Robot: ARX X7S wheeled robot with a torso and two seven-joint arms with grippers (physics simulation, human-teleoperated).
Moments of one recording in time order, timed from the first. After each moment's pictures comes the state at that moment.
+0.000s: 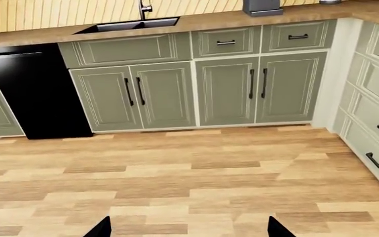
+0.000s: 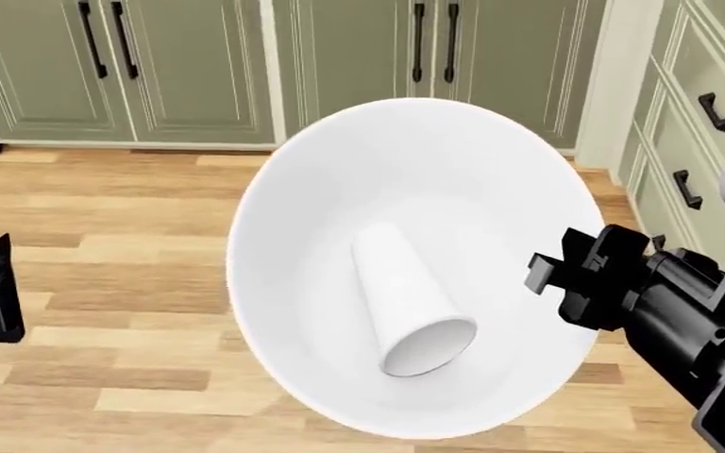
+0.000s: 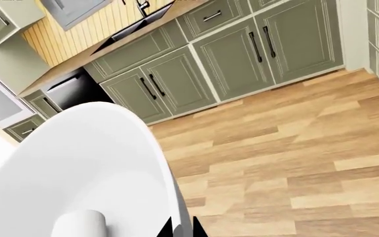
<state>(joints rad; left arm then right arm) -0.66 -0.67 0.09 0.37 -0.99 -1.06 -0.52 0.75 0.72 -0.03 -0.07 1.61 0.97 0.50</state>
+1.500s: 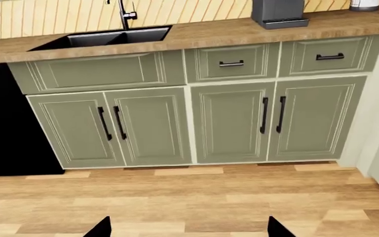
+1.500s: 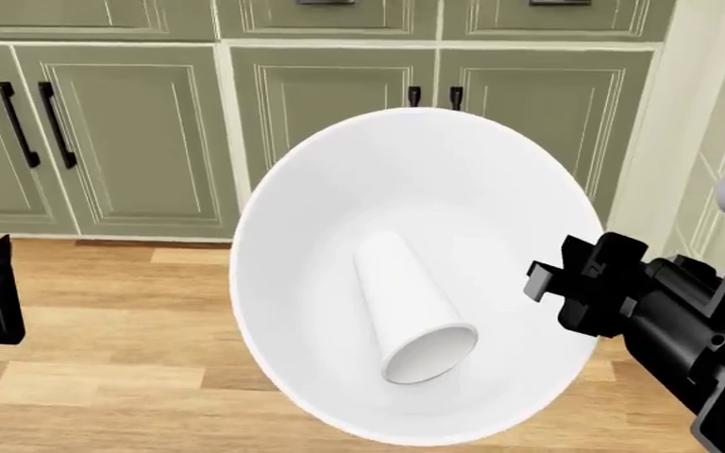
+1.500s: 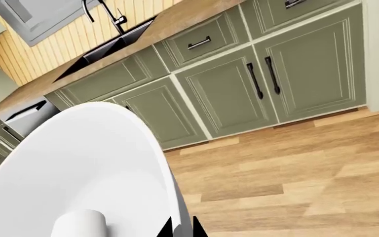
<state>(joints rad) -0.66 -0.68 0.10 0.37 -1.00 -1.05 -0.53 0.74 0.73 -0.05 -0.07 1.60 0.95 0.48</state>
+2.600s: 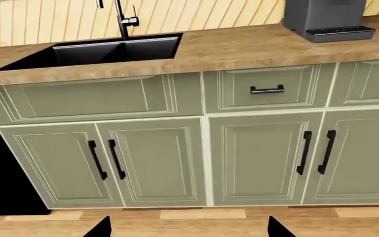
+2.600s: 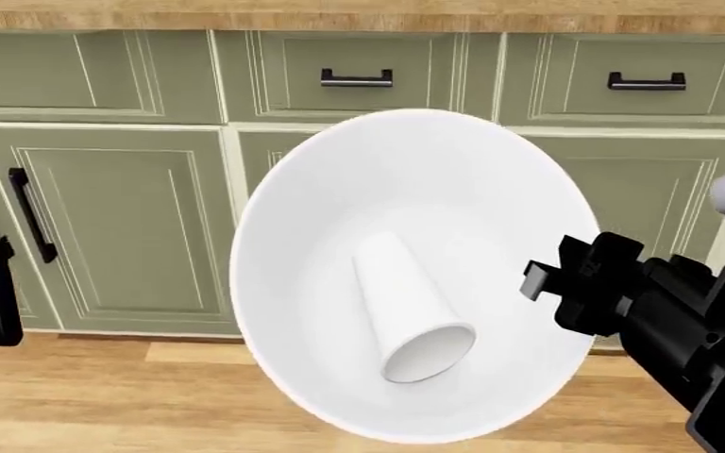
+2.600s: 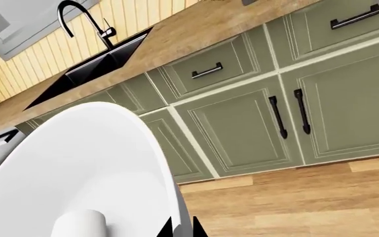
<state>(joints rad) -0.65 -0.69 0.10 0.37 -1.01 -1.04 -0.53 0.74 0.72 -0.07 -0.06 1.58 0.94 0.48</state>
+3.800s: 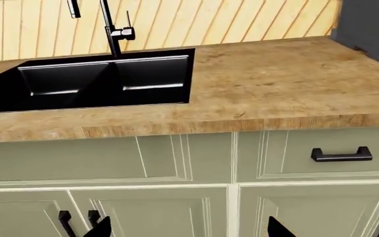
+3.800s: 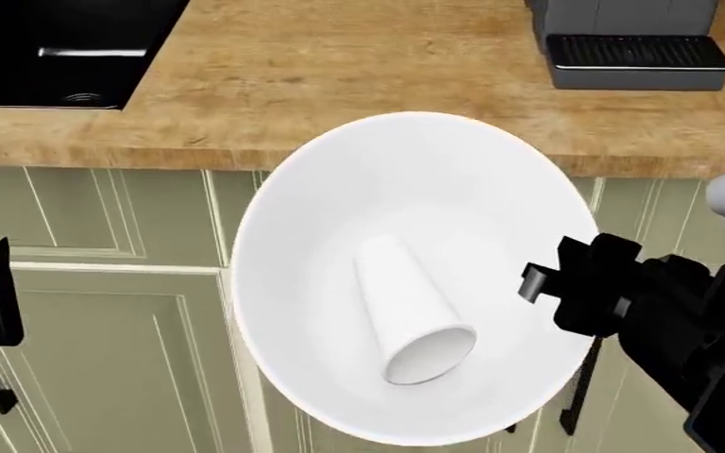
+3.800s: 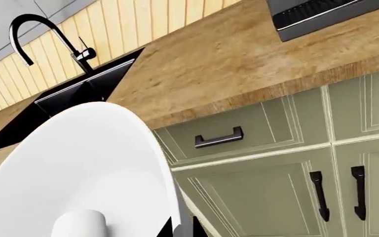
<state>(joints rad) -0.65 -0.69 0.11 0.36 -1.01 -1.02 -0.54 0.74 0.73 -0.09 -0.06 1.57 0.93 0.46</state>
